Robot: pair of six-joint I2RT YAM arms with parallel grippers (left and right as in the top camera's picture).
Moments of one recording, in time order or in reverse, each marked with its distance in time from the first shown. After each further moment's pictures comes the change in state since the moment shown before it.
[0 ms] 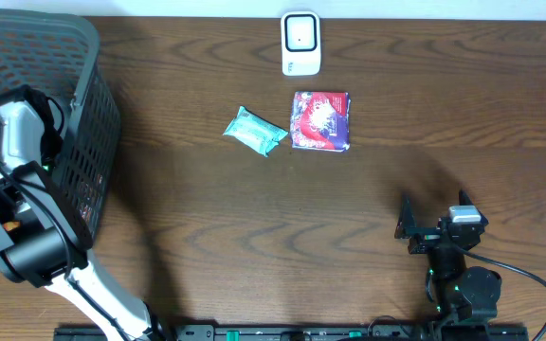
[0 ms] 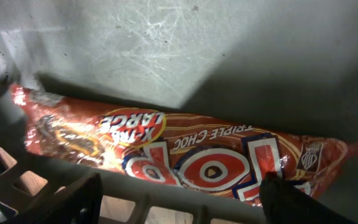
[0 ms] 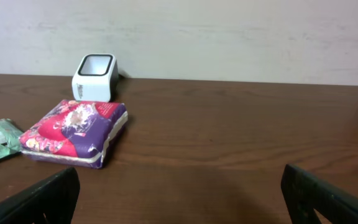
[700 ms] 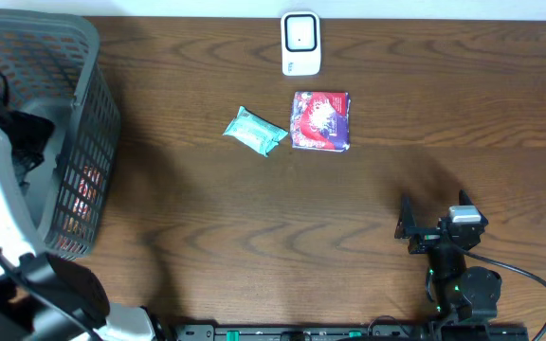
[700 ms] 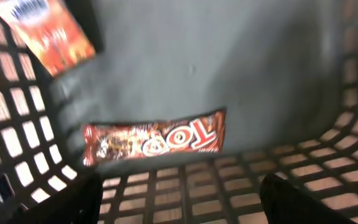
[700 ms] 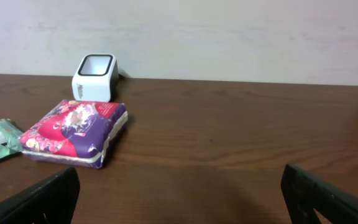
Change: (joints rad) left arm 0.029 -0.357 0.090 0.011 -0.048 0.189; right arm 0.000 0.000 0.000 0.000 0.000 0.000
